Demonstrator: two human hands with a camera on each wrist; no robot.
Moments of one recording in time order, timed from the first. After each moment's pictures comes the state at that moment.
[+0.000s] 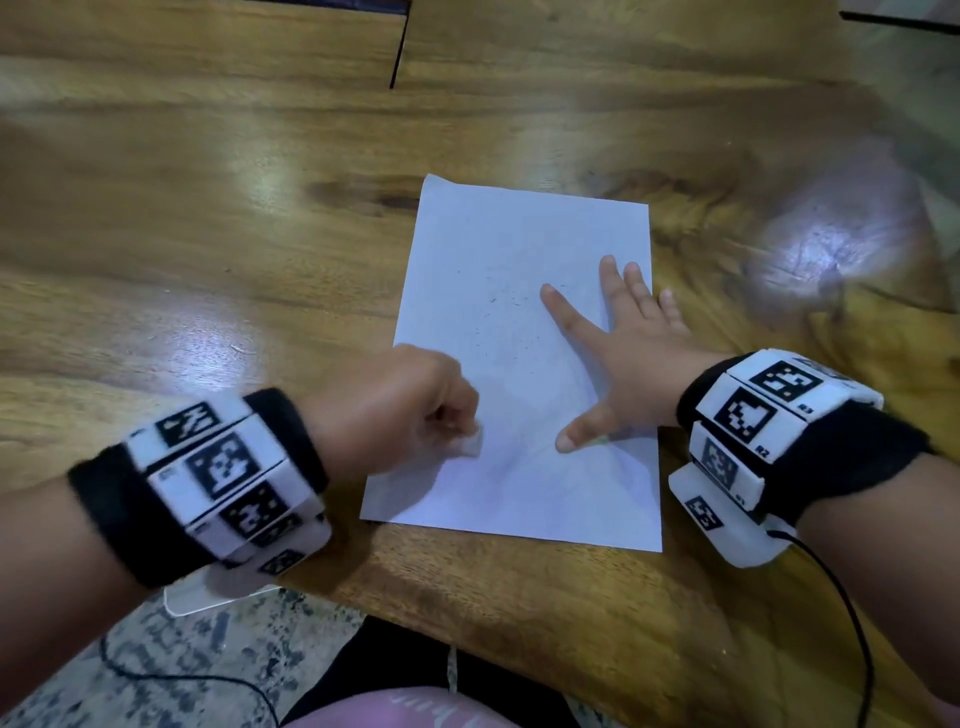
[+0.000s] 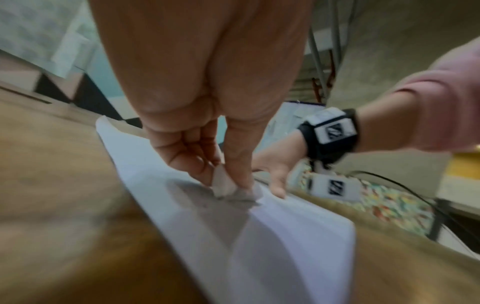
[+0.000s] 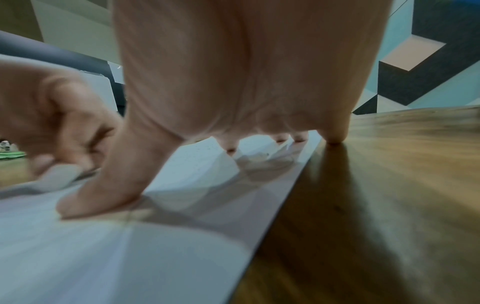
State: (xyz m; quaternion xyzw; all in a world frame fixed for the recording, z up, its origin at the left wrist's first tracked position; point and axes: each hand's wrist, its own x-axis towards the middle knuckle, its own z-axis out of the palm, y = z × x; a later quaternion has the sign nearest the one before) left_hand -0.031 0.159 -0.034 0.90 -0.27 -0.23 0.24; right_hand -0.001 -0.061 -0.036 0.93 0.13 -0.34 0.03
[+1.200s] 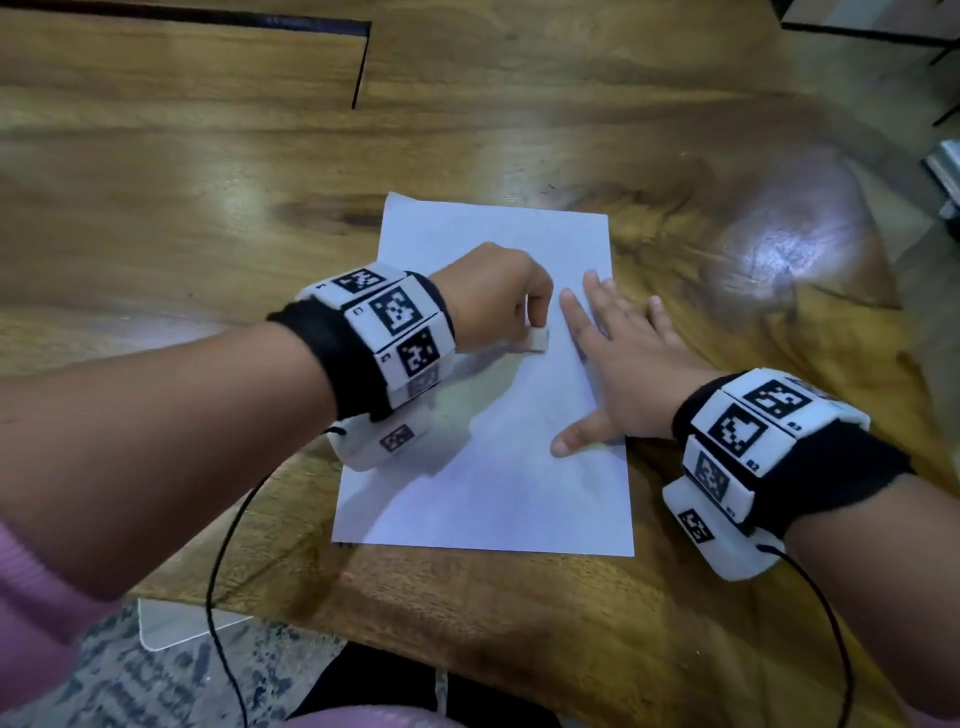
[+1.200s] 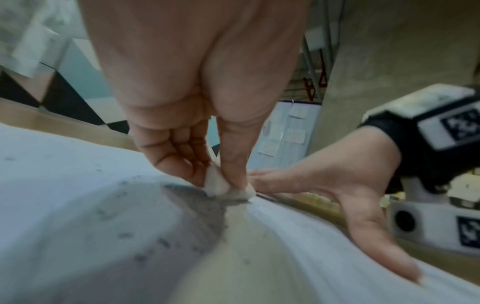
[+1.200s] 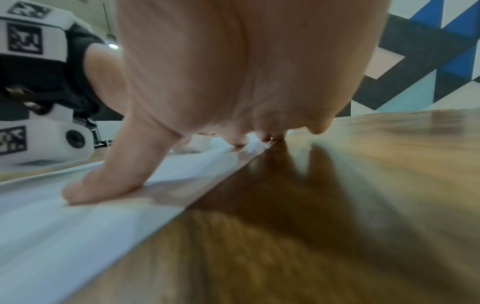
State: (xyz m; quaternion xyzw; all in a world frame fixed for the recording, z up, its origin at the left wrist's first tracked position) left_hand 0.054 0.075 -0.022 0.92 -0.29 -0.19 0.21; right_hand -0.004 -0.082 -0.036 0.94 0.11 -0.33 0.01
